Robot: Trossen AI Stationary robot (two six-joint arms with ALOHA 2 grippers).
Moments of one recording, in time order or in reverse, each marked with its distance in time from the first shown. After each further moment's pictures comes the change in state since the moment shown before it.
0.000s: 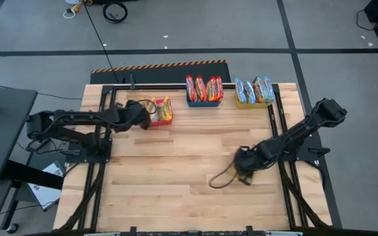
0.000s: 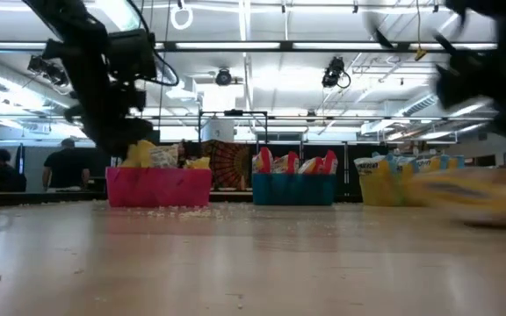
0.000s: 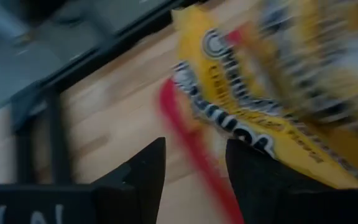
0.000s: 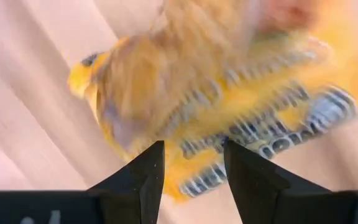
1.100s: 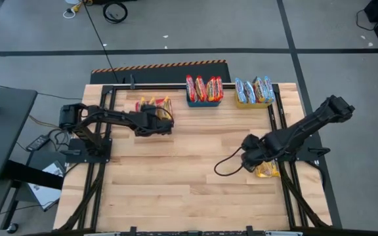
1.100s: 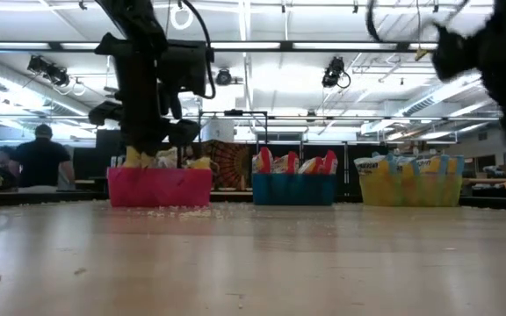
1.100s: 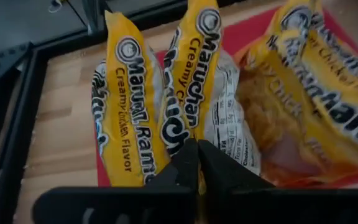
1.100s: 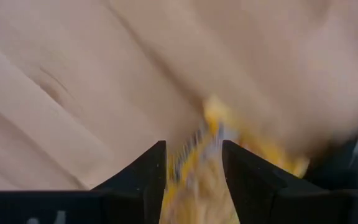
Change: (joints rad) left arm -0.165 0.435 0.346 -0.231 -0.084 -0.619; right arm -0.031 -0.142 0.078 -0.318 0.190 0.163
